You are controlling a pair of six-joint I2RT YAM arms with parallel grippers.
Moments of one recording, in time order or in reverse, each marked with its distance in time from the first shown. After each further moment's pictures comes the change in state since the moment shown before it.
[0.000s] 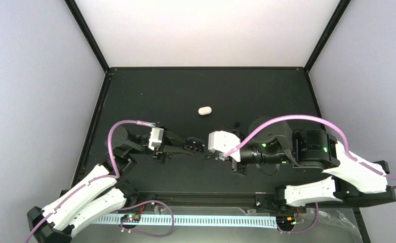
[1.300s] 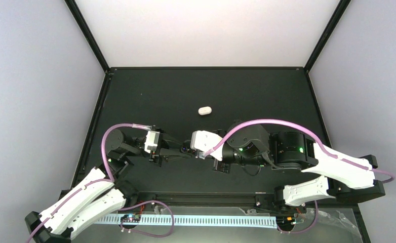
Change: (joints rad) left arm 0.000 -0.053 0.000 -0.034 0.011 0.007; right arm 0.051 0.100 -0.005 0.068 0.167 0.005
